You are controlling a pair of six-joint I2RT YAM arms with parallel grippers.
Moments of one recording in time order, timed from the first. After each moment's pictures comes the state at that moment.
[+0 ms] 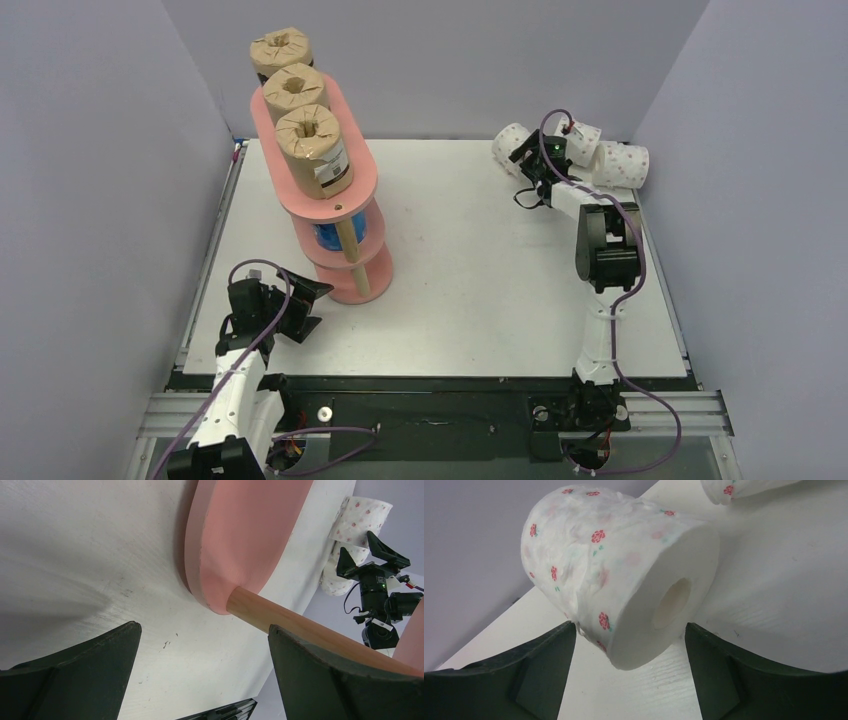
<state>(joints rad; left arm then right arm) 0.18 0.75 0.25 -0.27 0.45 -1.04 0.08 2.22 1.59 0.18 0.11 0.72</state>
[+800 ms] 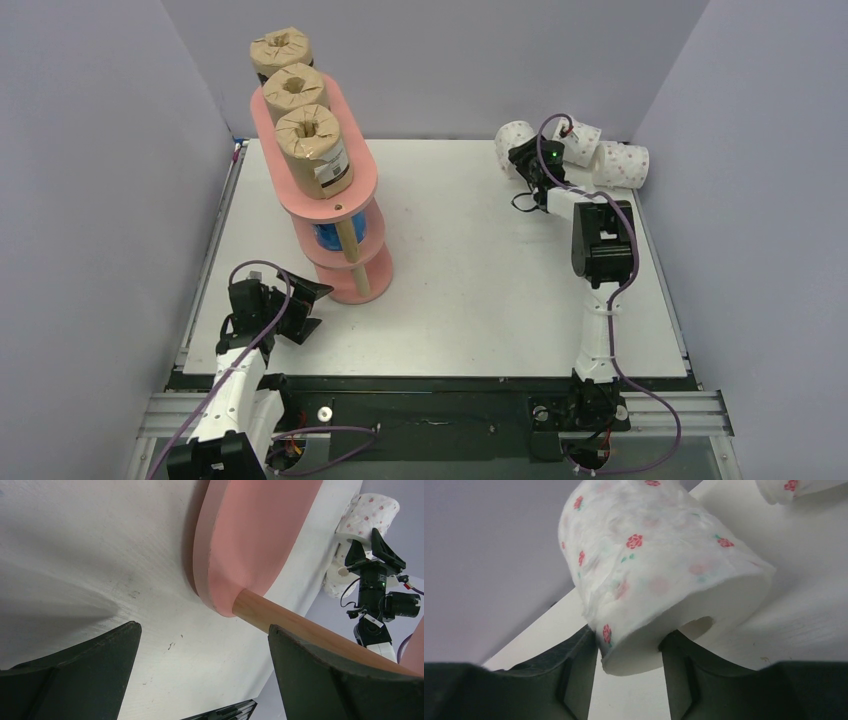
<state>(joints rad) 0.18 0.78 0.24 -0.26 0.45 -1.03 0.08 2.30 1.59 0.37 0.02 0.81</state>
